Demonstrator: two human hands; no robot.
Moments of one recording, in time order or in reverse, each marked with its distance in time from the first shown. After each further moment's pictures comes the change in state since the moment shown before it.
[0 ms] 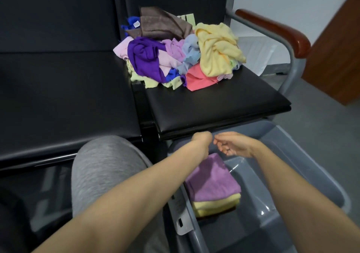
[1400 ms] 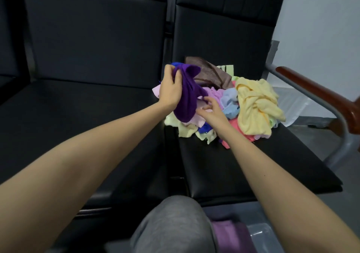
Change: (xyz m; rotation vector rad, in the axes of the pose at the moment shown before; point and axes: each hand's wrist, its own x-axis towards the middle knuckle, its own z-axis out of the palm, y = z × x) left_hand 0.031 0.223 -0.200 0.026 0.550 1.184; right_hand 0.113 -0.232 0.100 -0.290 0.306 -0.615
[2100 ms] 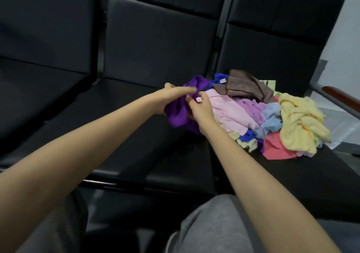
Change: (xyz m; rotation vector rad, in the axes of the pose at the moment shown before) left_hand -0.014 0.027 -0.172 0.028 -0.307 -0.667; right_hand -0.024 -0.090 0.158 0.272 -0.047 -0.094
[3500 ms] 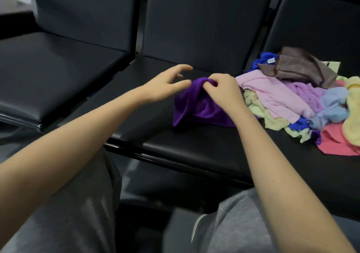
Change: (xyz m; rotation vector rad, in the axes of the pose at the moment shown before) left_hand -0.059 -0.066 -0.096 0.609 0.102 0.498; right_hand -0.026 -0.013 0.044 -0.744 -0.120 -0.358
